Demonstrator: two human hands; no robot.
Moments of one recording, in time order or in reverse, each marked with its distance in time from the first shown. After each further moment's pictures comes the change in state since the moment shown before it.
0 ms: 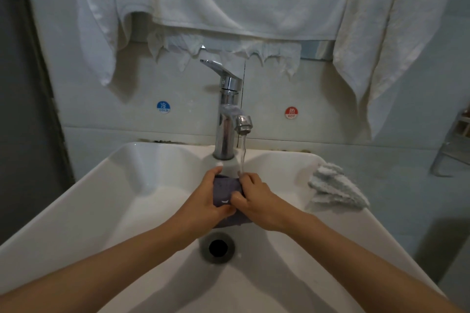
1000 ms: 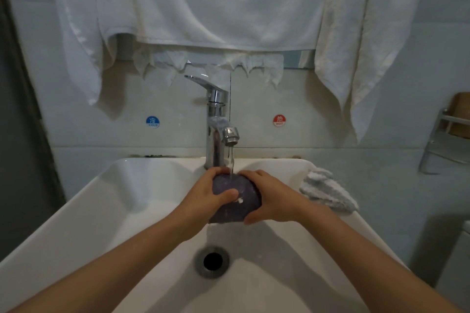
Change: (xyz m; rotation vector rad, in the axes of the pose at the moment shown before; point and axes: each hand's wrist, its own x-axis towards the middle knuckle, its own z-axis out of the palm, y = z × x) left_hand 0.030 0.012 0.005 -0.162 0.029 0.041; right_hand 0.001 0.033 -0.036 -0.046 0.085 -0.163
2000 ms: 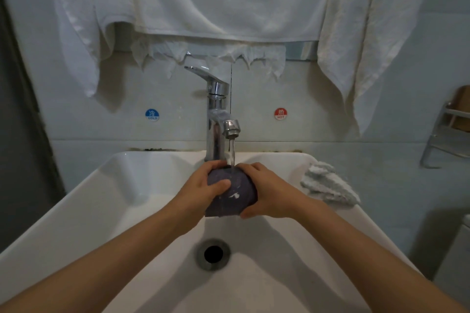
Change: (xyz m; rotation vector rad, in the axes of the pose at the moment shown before) left_hand -0.001 -0.001 -0.007 -0.099 0.016 -0.041; right_hand -0.003 -0.011 0.003 -0.018 0.014 0.000
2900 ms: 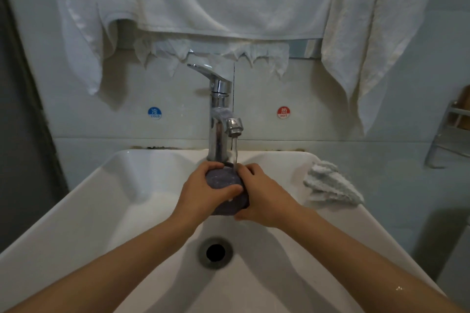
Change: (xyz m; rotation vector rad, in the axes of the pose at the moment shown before) left_hand -0.001 -0.005 0.006 0.243 0.211 0.066; right_hand -0.001 -0.014 0.015 -0.076 0.055 0.043
